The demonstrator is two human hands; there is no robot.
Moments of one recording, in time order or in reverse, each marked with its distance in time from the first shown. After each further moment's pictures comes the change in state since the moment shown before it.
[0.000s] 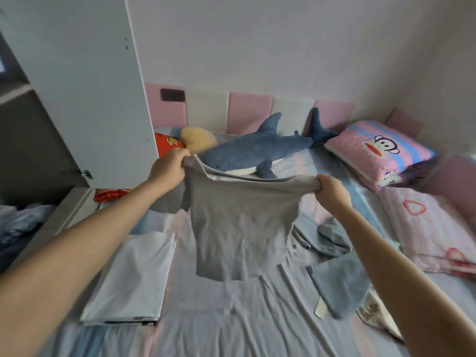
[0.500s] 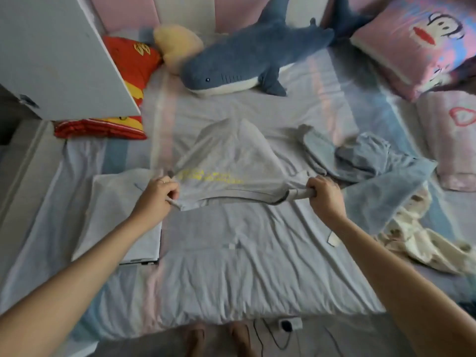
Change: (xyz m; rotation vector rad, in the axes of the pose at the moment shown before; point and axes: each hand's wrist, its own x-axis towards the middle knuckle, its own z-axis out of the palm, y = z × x) left_hand -0.134 -0.097 0.202 -0.225 -0.345 0.116; right_hand -0.066 0.095 0.229 0.107 -0.132 -0.063
